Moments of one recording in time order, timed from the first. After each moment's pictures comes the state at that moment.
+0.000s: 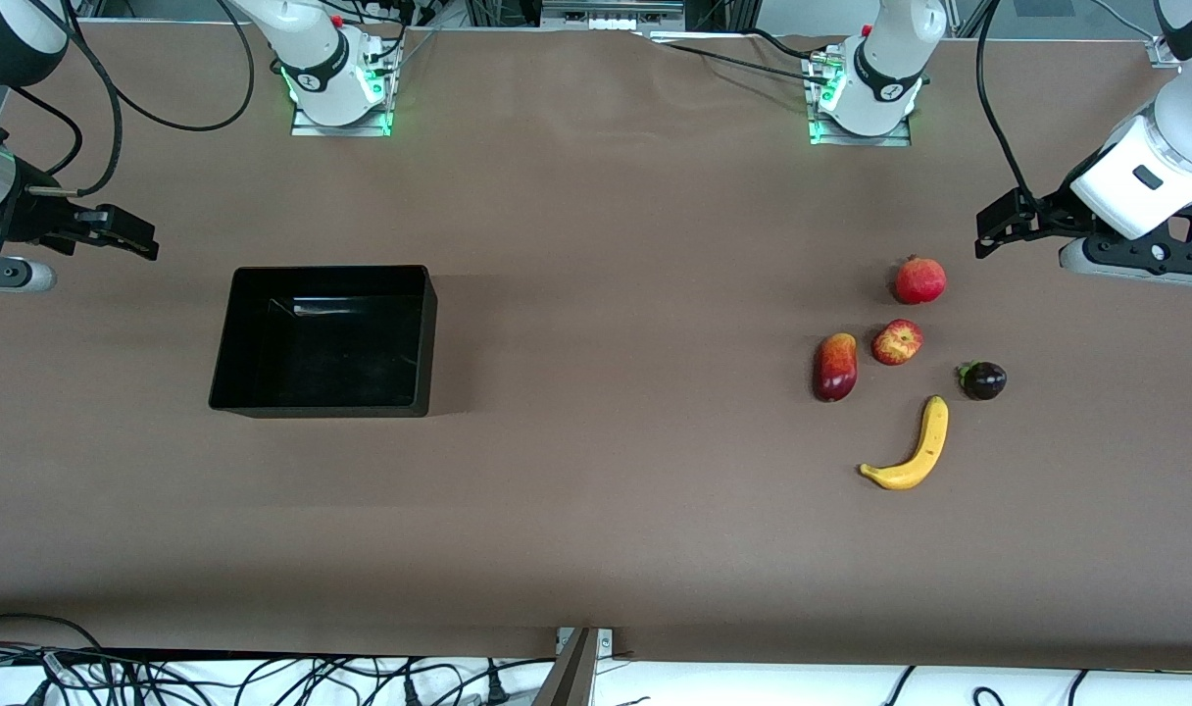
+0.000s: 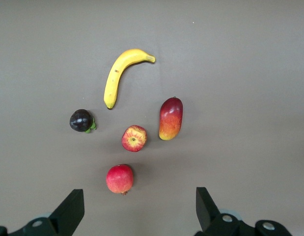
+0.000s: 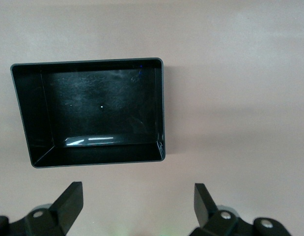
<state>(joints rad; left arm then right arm) 0.00 -0.02 -0.07 -1.69 -0.03 1.65 0.01 0.02 0.04 -0.03 -1.67 -0.05 1.60 0.03</state>
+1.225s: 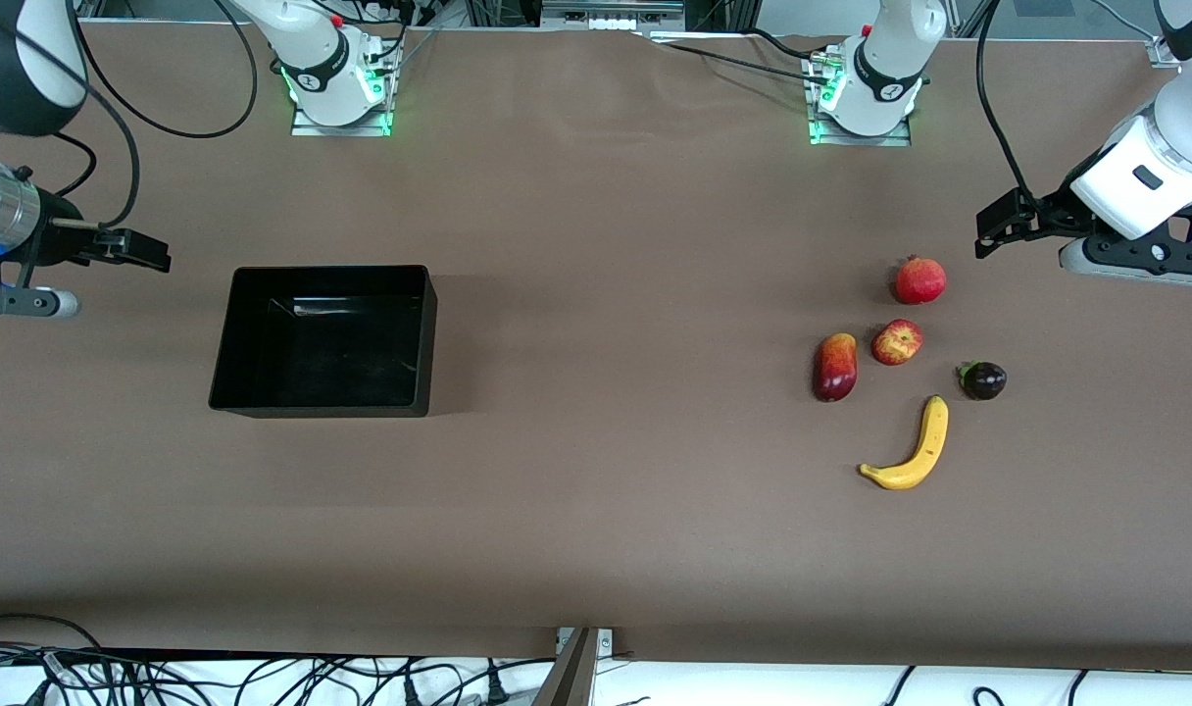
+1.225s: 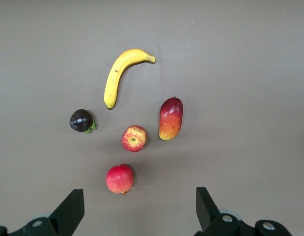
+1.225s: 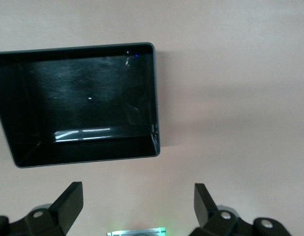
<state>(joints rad) 0.00 -0.02 -0.07 -1.69 -0.03 1.65 0.01 0.01 0.11 -0.05 -1.67 -0.08 1.58 0.04</state>
